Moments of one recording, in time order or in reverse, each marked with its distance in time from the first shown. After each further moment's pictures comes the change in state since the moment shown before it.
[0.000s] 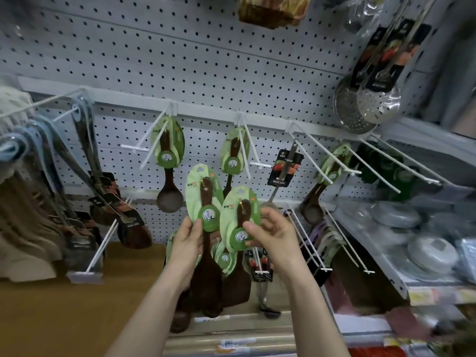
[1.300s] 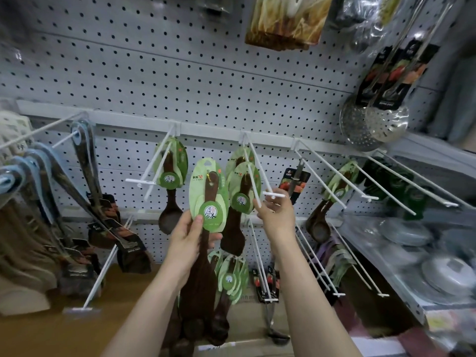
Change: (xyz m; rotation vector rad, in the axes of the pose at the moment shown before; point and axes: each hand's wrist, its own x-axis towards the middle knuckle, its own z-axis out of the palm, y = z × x) left_hand 0.033 0.048 -0.002 0.100 -0.081 0.115; right_hand 0.097 -0.015 0.024 -0.164 0.383 -0.065
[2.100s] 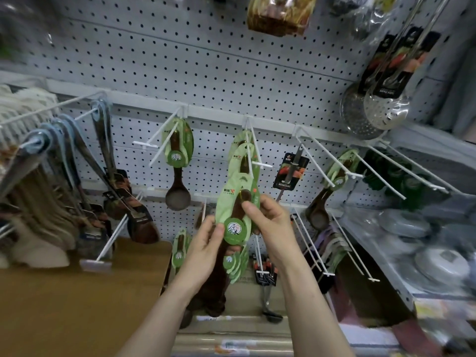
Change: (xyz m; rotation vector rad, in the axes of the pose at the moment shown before) left_hand -0.077 -0.022 0.035 0.070 -0.098 0.063; right_hand -0.075 -0.006 -0.041 0.359 -0.472 -0.095
